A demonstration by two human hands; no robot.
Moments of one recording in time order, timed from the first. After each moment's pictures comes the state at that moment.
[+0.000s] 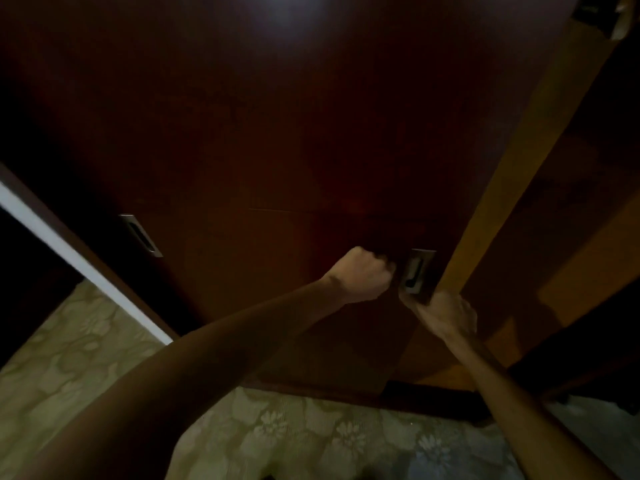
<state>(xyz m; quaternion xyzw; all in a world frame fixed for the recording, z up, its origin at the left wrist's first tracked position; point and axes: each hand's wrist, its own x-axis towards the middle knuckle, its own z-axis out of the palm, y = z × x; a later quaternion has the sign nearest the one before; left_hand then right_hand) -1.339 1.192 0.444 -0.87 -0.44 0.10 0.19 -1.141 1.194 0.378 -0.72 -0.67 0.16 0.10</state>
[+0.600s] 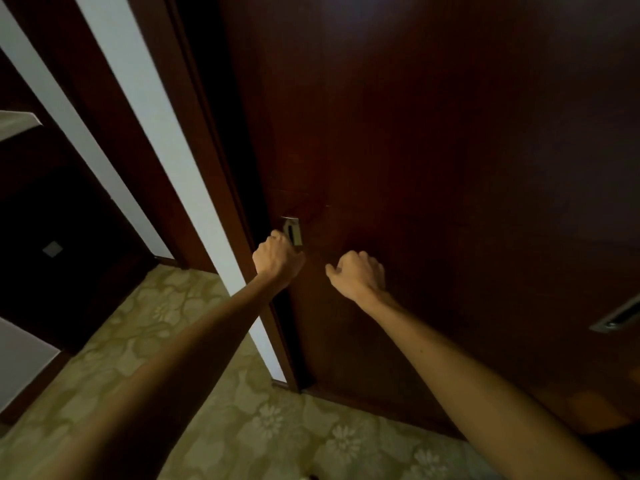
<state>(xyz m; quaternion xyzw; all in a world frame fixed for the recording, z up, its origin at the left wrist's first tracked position) -1.773 1.121 0.435 -0.43 -0.88 -0.17 -0.06 -1.622 1.158 0.414 -0.55 -0.81 0.17 0.11</state>
